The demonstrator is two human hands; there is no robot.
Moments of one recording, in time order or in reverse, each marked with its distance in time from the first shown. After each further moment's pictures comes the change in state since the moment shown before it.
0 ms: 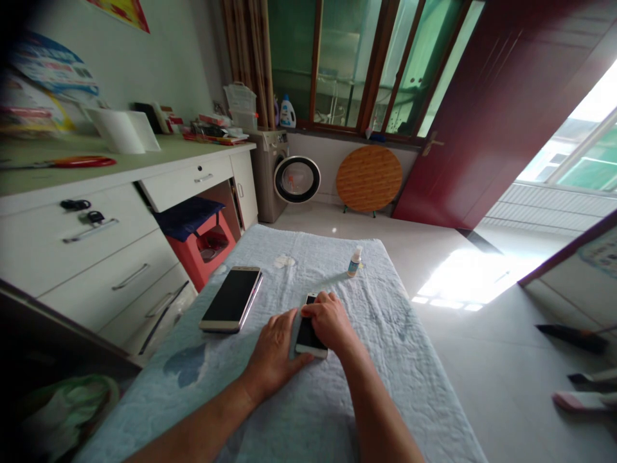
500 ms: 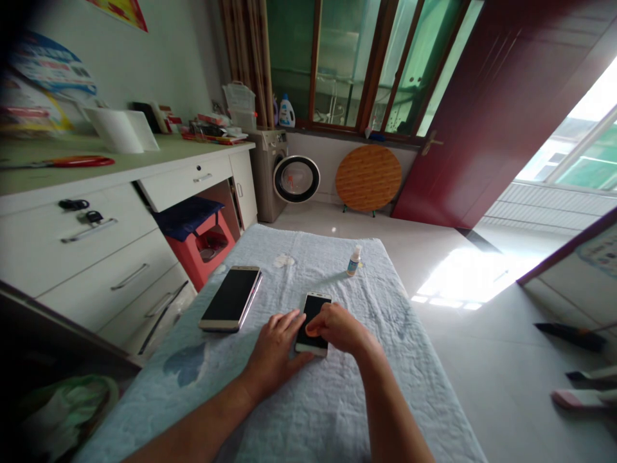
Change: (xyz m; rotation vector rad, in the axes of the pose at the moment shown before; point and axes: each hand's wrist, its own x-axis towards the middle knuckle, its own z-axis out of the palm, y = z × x) left_hand 0.000 0.000 -0.003 0.064 -0.023 0.014; right_hand -0.012 0.008 -0.031 0.192 -0.343 -0.213
